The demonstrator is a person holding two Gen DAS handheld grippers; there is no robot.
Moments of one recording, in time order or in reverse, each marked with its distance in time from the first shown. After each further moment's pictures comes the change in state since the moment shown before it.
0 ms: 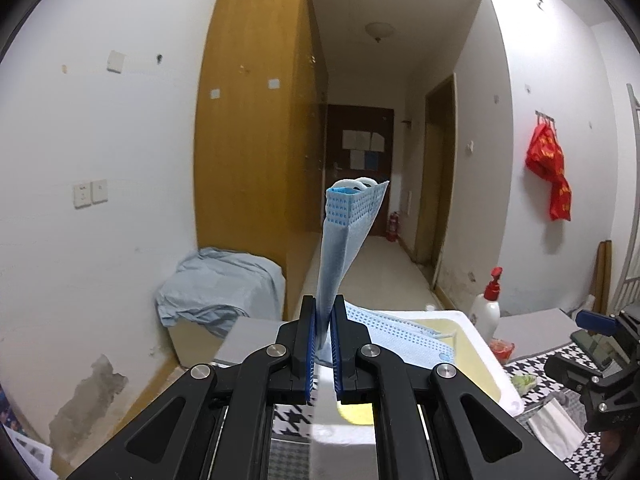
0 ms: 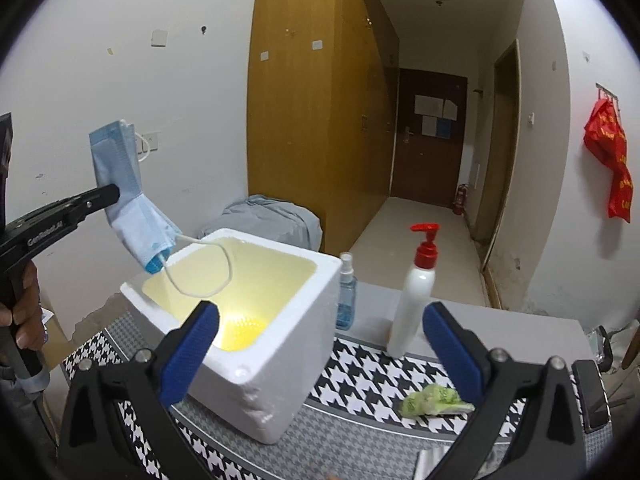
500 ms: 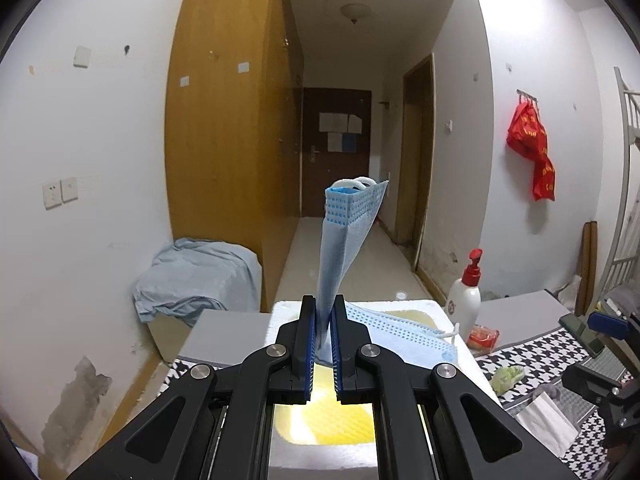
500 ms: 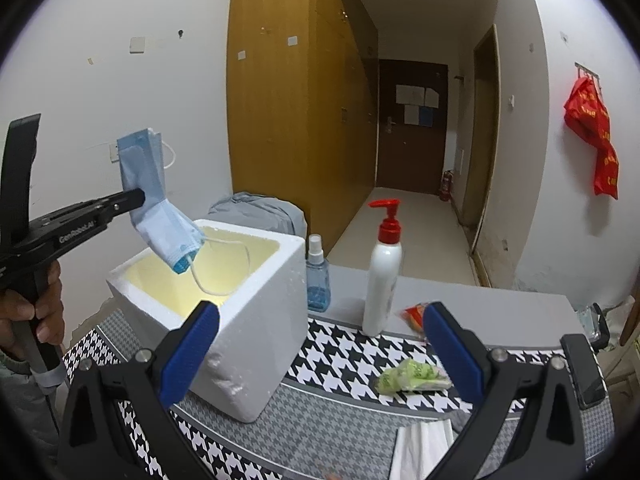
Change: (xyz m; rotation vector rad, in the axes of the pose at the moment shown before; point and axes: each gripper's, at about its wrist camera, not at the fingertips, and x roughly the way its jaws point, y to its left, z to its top) left arm 0.030 -0.032 -0.002 0.043 0.064 -0.066; right arm -0.016 -0.028 -0.019 0.052 0.015 -0.035
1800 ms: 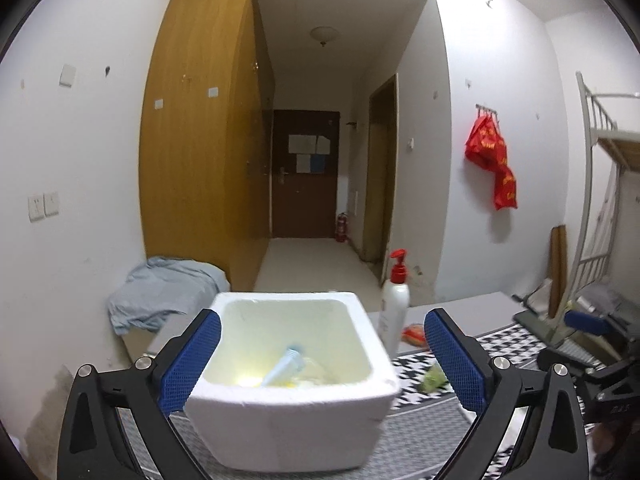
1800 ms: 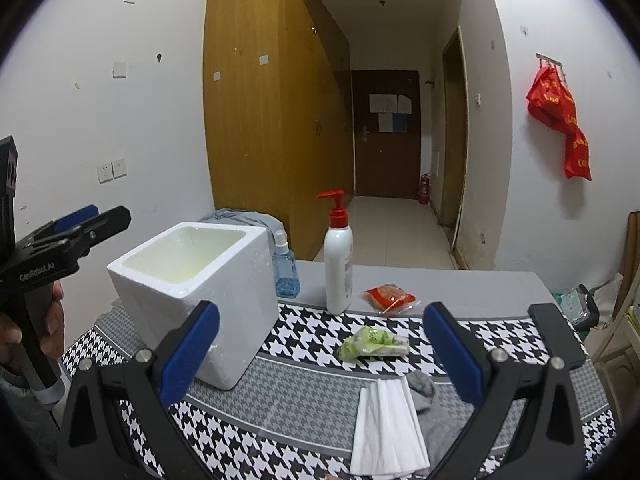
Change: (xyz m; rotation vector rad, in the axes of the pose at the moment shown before) left arm -0.064 -0.051 -0.021 0.016 -0.095 -0.108; right arm -0.063 -0.032 -0.035 0.065 -0.068 -0.061
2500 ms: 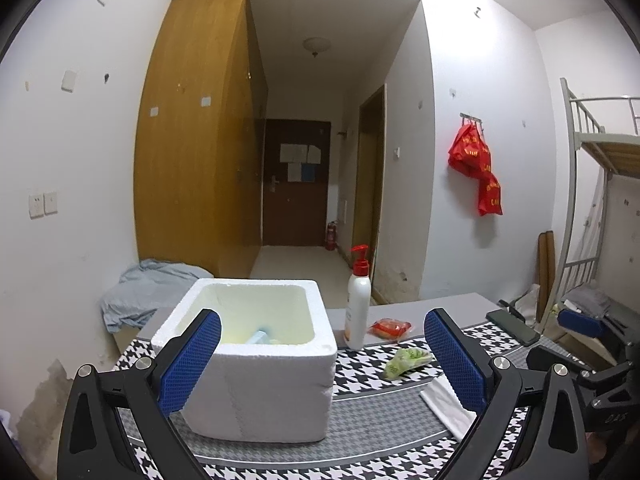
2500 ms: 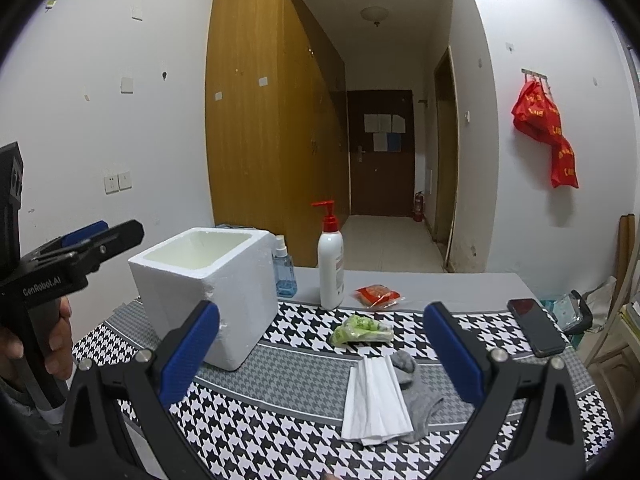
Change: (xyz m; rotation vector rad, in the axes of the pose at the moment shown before) left arm -0.038 -0.038 -0.021 0.007 -0.041 -0.020; right arm -0.053 -0.001 -0.027 -0.001 -0.075 -0.016
